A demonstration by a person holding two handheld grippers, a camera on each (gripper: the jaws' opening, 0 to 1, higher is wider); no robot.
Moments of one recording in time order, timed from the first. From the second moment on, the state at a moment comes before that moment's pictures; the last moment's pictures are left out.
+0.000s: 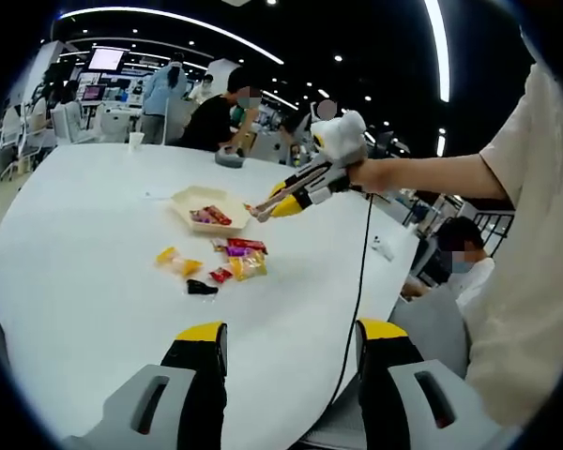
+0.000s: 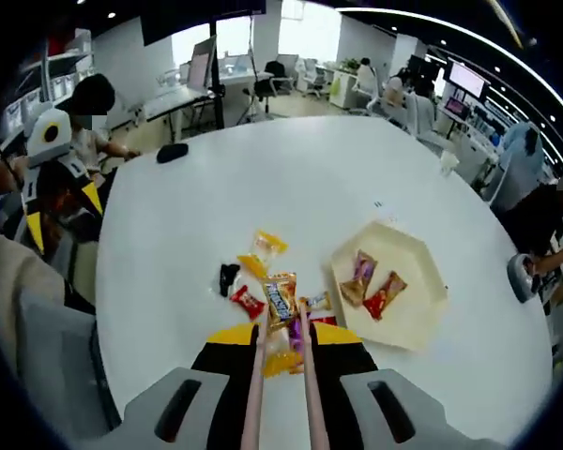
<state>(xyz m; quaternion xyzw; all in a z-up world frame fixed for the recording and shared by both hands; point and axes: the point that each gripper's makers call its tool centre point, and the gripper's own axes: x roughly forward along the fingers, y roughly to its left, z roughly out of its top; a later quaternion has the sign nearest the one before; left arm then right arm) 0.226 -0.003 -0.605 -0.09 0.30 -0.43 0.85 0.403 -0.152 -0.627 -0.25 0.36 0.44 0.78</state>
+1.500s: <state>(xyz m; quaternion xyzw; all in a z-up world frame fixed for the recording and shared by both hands) 0.232 0.002 -0.606 -0.09 0.30 -0.42 0.85 0.500 -0.174 -0.583 -0.25 0.32 0.40 0.82</state>
